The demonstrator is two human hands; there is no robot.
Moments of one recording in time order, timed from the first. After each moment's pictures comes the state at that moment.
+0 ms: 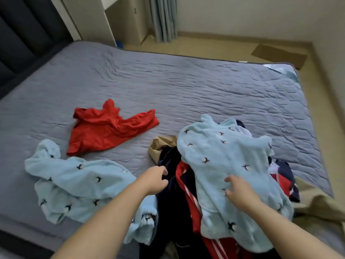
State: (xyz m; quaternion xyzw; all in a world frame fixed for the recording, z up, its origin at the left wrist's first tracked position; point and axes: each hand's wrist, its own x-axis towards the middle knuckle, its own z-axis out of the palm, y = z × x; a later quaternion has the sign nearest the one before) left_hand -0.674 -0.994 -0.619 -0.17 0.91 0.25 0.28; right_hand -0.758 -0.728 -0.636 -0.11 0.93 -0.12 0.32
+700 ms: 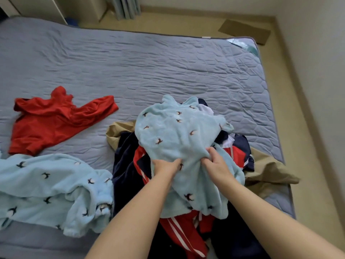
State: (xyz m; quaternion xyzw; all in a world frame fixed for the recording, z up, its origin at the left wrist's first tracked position) left_hand -0.741 -0.797 -0.656 -0.53 0.62 0.56 0.14; right_hand -0.775 -0.654 -0.644 0.02 0.79 -0.56 0.24
